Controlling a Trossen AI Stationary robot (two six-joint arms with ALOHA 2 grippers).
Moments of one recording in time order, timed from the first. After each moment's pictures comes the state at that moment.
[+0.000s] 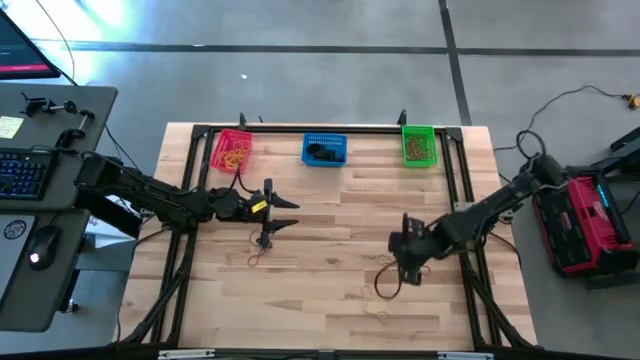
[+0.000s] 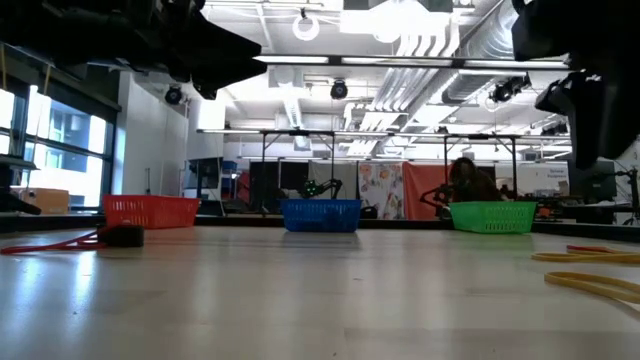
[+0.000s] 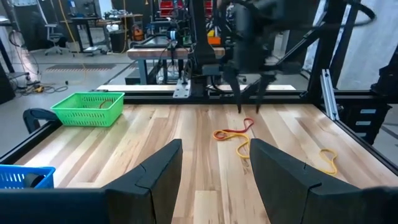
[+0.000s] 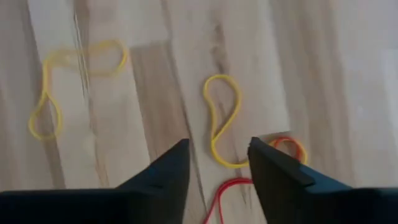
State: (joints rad) left arm -0.12 1.21 0.37 0.75 -0.15 0.00; right arm 0.50 1.32 0.85 -0.78 0.13 0.69
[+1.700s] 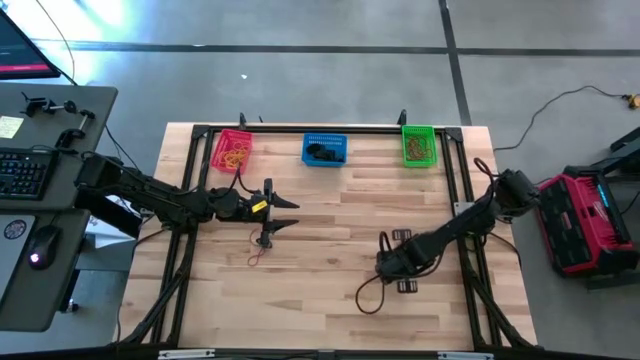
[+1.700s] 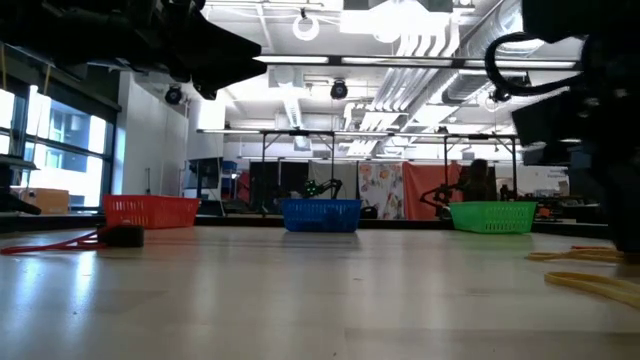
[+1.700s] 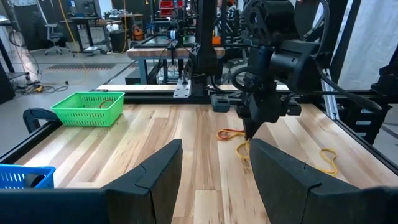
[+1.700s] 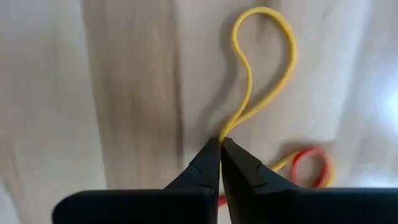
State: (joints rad) left arm -0.12 1.21 0.37 0.75 -0.14 0.00; right arm 0.51 1.68 0.90 -0.78 0.05 0.47
